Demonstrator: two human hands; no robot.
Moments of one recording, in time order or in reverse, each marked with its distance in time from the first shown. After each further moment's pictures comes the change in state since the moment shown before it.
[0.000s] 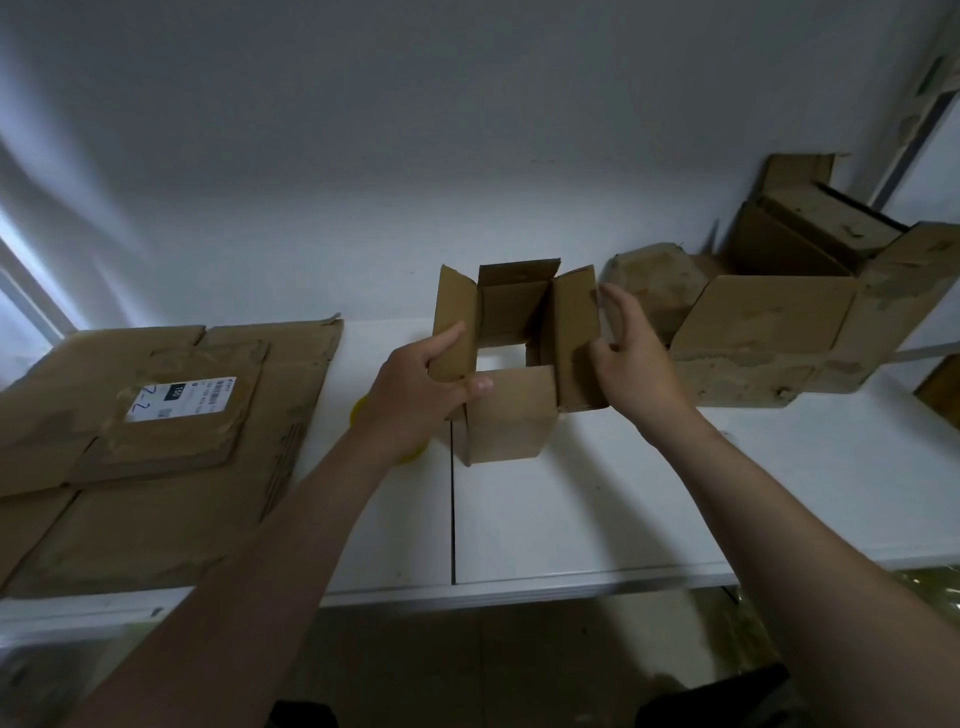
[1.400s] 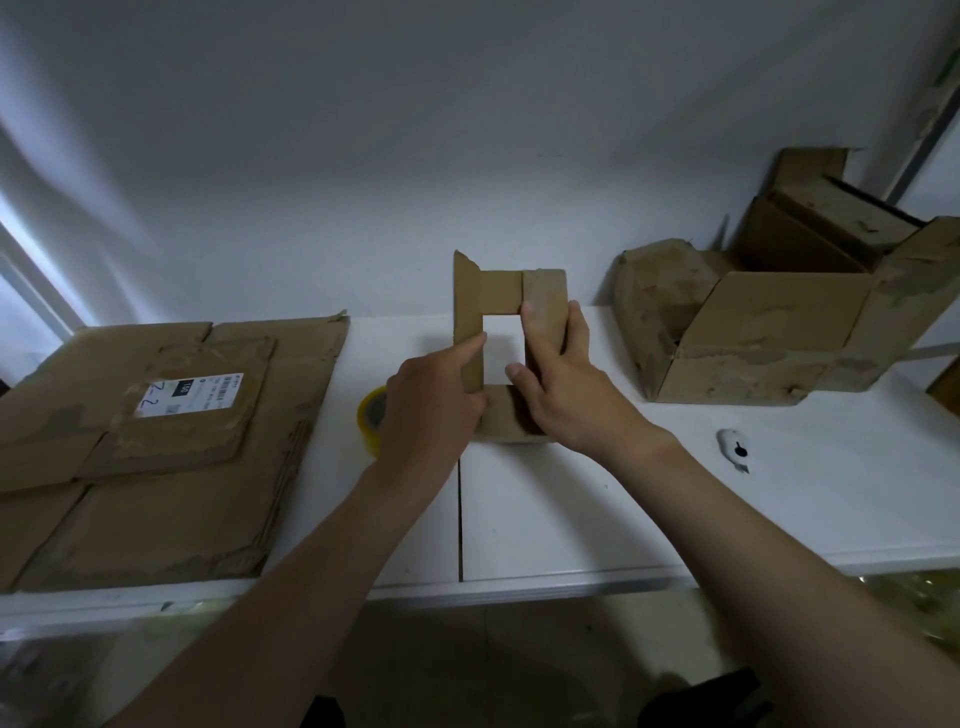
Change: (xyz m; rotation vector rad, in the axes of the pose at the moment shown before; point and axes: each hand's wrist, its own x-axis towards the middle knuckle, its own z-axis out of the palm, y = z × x) left_hand -0.015 0.005 0.022 0.395 0.264 0.158; right_hand -0.020 -0.017 0.043 -0.402 -0.336 -0.167
